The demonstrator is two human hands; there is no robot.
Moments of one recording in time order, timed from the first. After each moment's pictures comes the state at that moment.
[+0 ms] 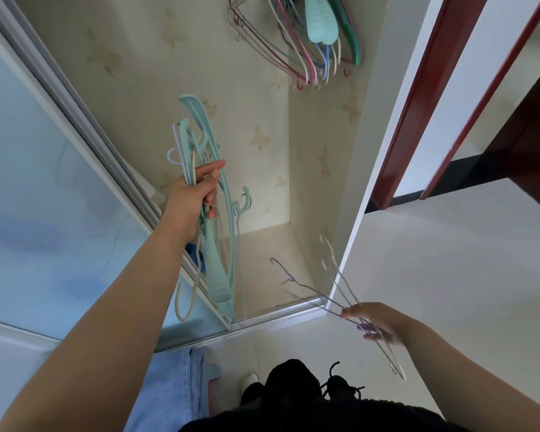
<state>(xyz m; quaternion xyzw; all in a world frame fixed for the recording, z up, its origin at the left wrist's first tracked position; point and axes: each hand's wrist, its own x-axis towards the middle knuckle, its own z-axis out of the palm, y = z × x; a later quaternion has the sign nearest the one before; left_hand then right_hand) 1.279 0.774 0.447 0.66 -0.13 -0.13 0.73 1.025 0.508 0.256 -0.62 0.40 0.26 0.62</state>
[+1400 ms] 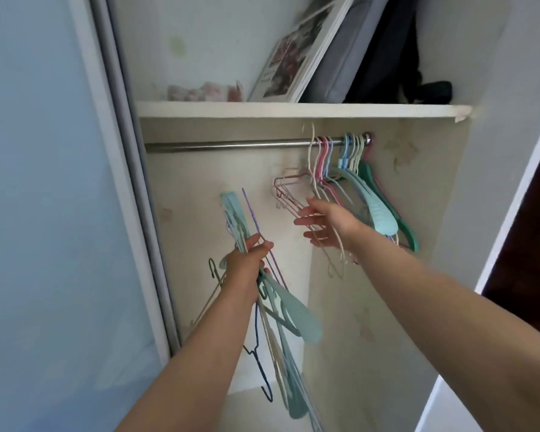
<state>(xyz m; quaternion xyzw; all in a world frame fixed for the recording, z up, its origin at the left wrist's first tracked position) 1.454 0.727 0.549 0.56 -0.02 -0.12 0.82 1.404 0.552 0.623 -0.73 0.17 -0.06 0.66</state>
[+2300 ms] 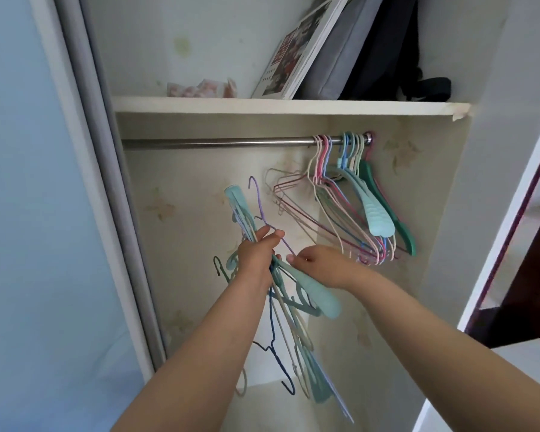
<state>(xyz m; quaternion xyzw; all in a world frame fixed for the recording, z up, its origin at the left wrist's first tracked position) 1.441 0.681 0.563 0.54 0.00 -0.11 0.84 1.366 0.566 0.579 -0.97 0.08 -0.02 0.22</state>
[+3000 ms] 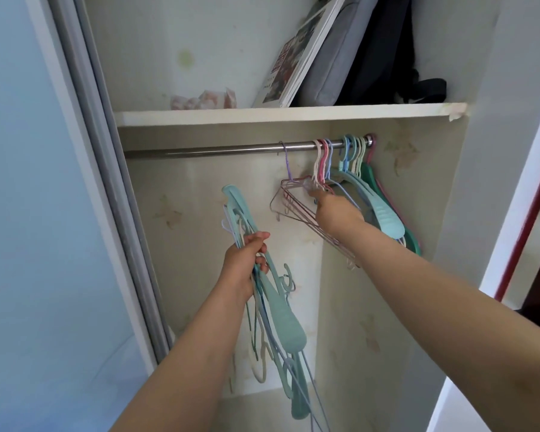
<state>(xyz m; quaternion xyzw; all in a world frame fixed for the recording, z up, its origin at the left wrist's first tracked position) 1.440 0.714 0.564 0.55 -0.06 -0.11 0.83 1.417 0.531 0.638 -0.96 0.16 -0.19 0.13</state>
